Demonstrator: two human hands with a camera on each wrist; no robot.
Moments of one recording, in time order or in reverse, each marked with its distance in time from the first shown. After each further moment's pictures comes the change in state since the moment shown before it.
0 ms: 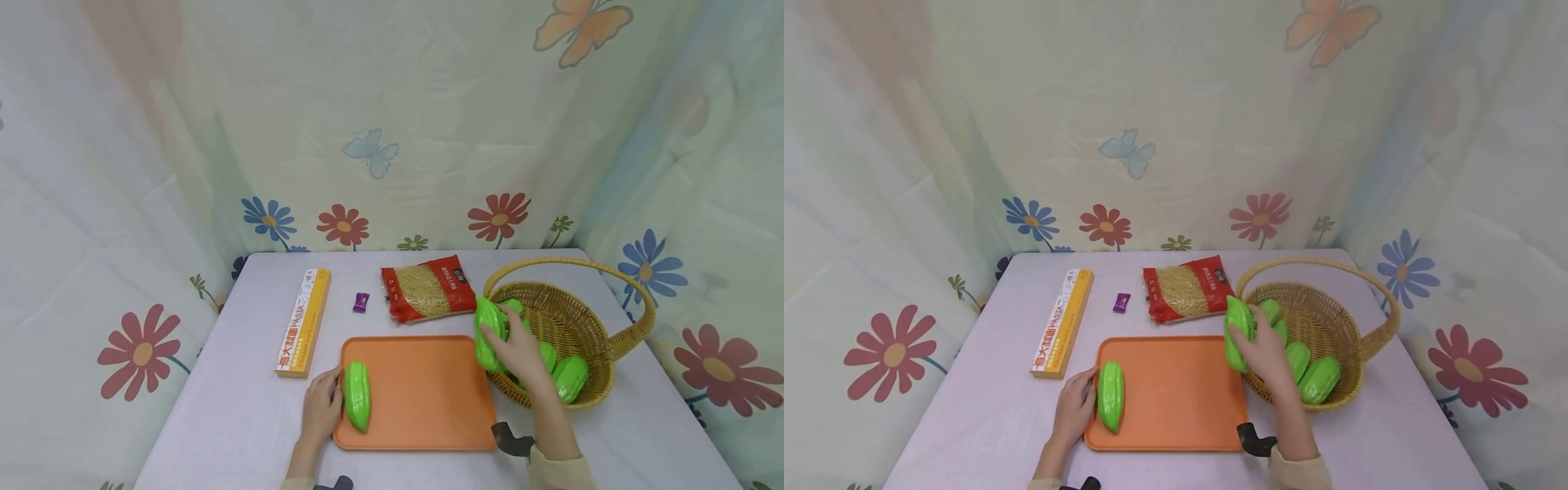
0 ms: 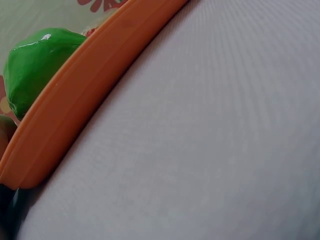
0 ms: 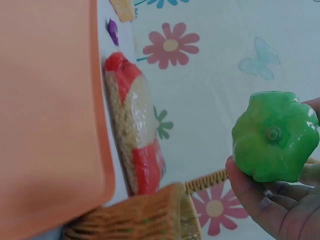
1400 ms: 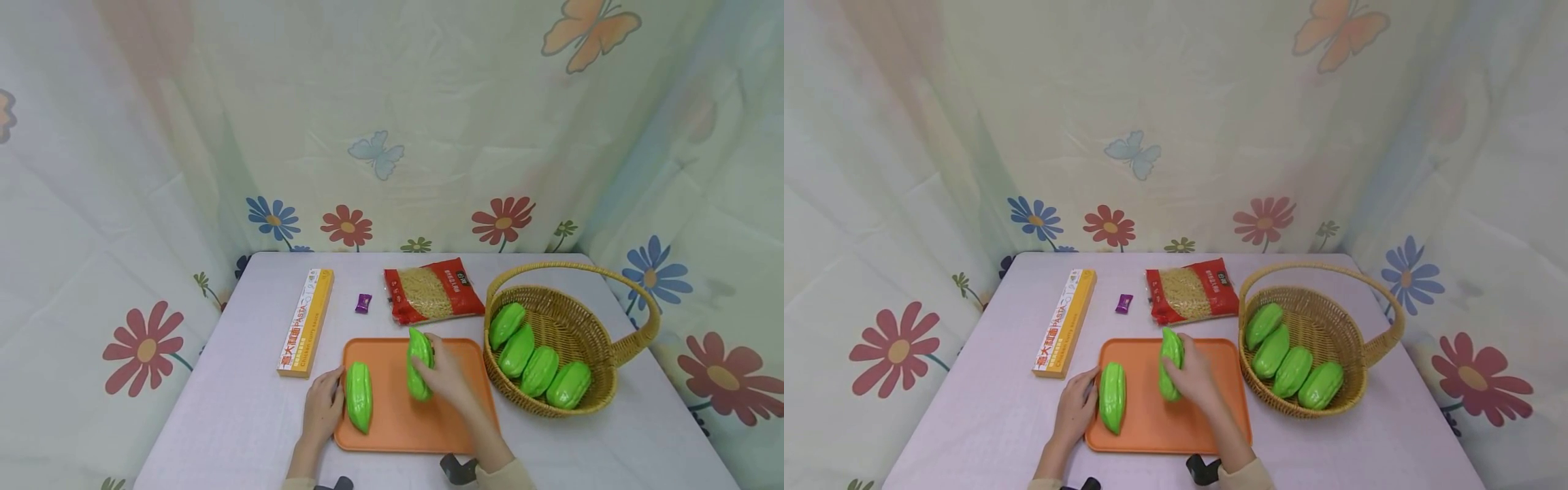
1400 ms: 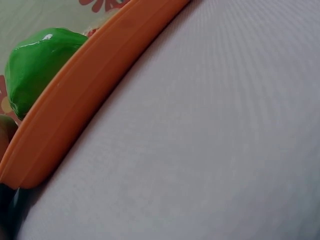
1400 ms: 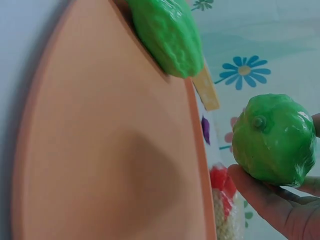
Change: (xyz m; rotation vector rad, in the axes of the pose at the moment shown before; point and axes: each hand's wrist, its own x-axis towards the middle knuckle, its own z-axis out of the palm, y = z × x) left_hand 0.000 -0.003 0.002 0.003 0.014 0.036; right_hand -0.004 -0.025 0.121 0.100 -0.073 -0.125
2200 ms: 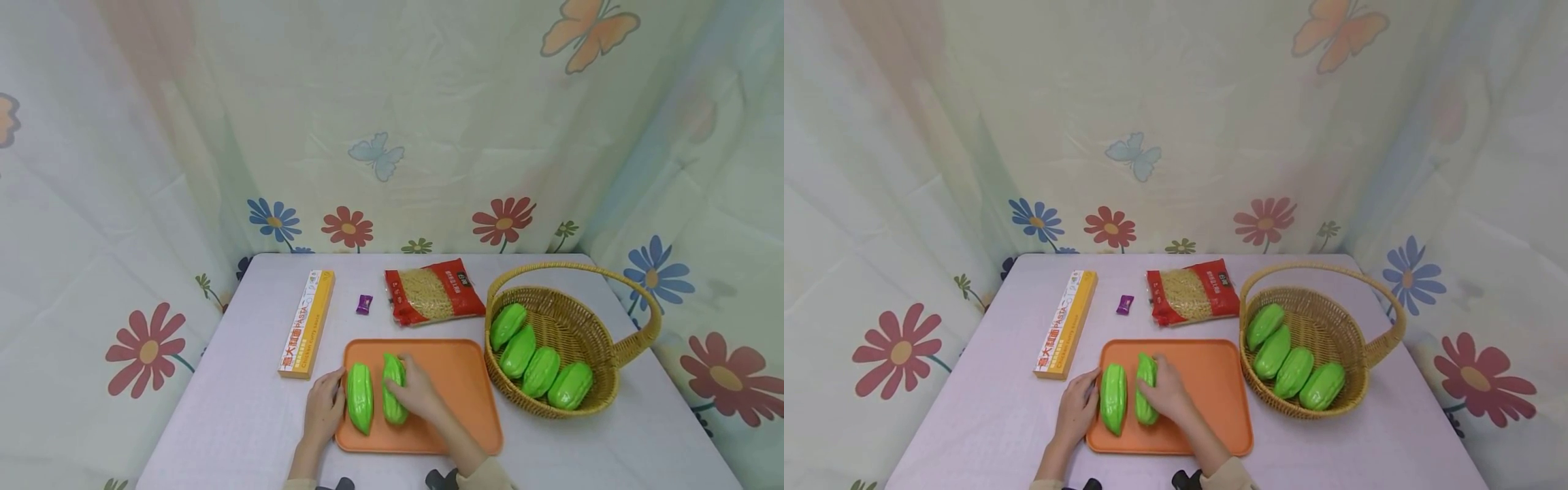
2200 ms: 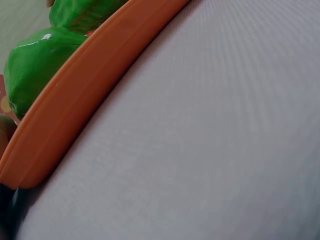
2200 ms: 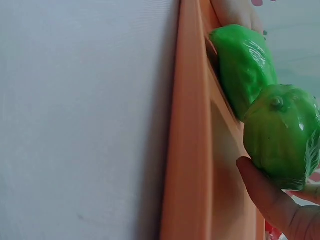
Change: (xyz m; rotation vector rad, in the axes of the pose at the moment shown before) left_hand 0.001 -0.002 0.001 -0.002 0.006 0.001; right_hand -0.002 0.011 0.059 -0.047 -0.094 -0.082
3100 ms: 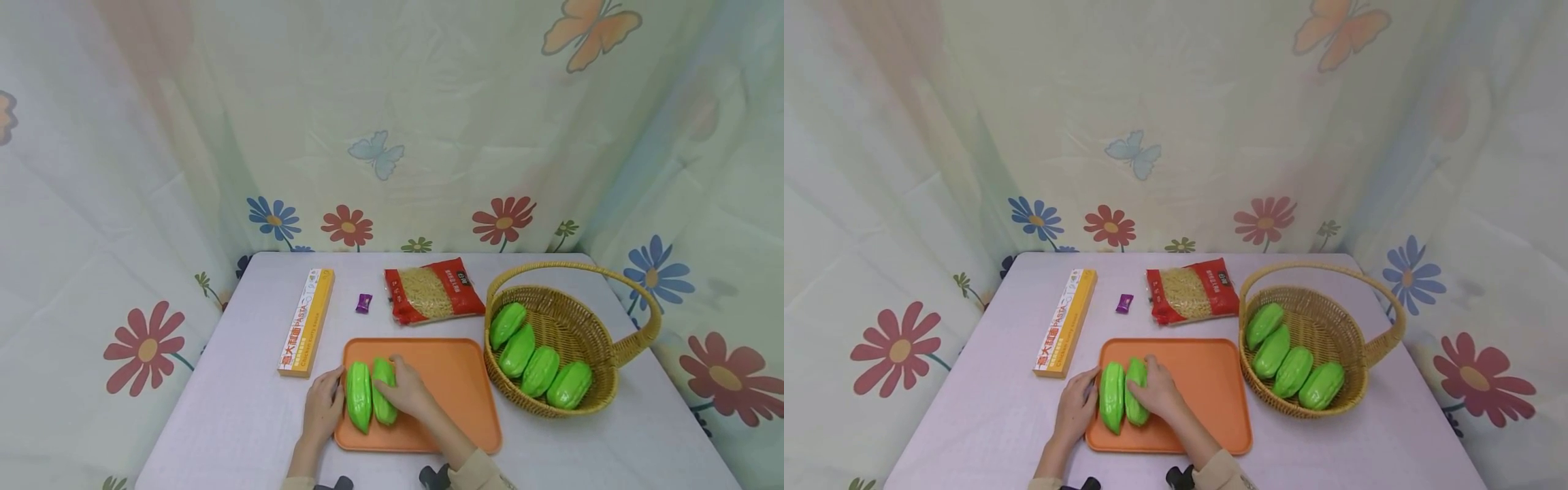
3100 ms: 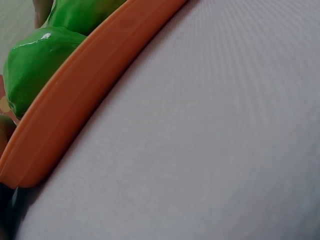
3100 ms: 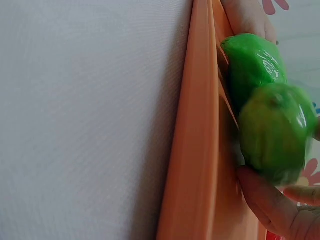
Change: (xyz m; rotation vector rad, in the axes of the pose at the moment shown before) left_hand 0.000 0.001 -0.002 -0.002 0.000 0.004; right_hand 0.004 -0.011 0.010 -0.059 -0.071 0.060
